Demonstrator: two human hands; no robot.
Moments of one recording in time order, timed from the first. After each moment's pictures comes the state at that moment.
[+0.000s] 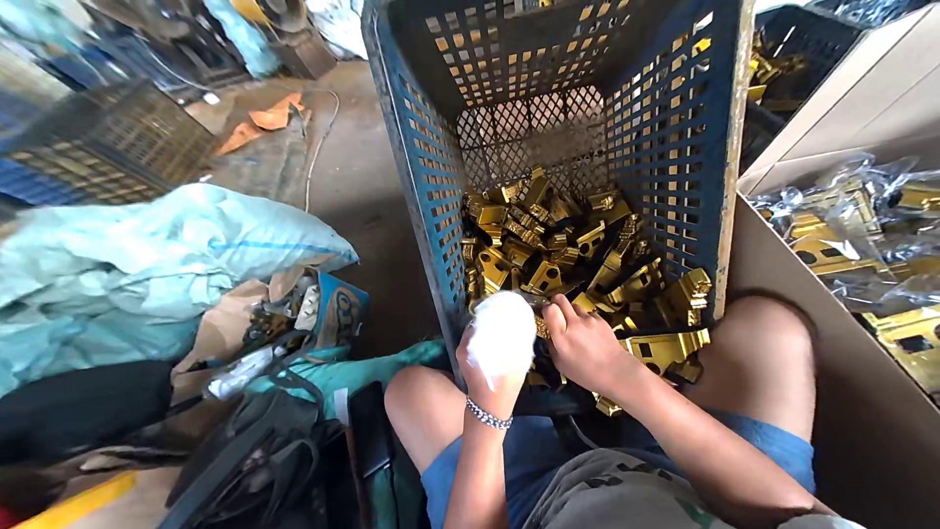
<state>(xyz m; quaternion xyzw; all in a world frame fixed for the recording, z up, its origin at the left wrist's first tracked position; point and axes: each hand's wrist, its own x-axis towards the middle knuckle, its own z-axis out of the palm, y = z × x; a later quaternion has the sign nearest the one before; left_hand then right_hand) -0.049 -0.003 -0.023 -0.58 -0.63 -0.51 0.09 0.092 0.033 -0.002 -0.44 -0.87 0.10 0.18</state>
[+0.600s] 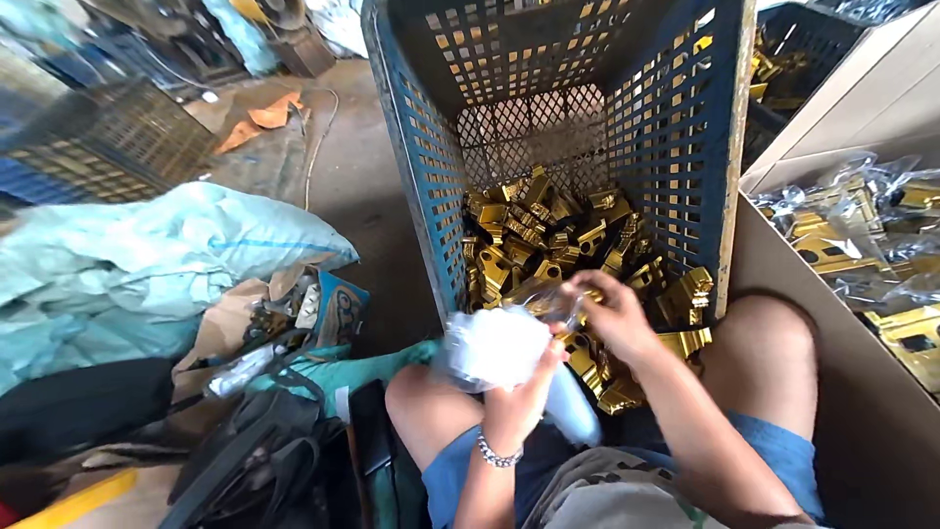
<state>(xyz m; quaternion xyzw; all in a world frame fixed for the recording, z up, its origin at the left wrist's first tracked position) -0.029 -0.033 -0.005 -0.44 -0.40 -0.68 -0.42 0.122 0.063 -0.016 -0.41 -0.56 0.50 0.52</state>
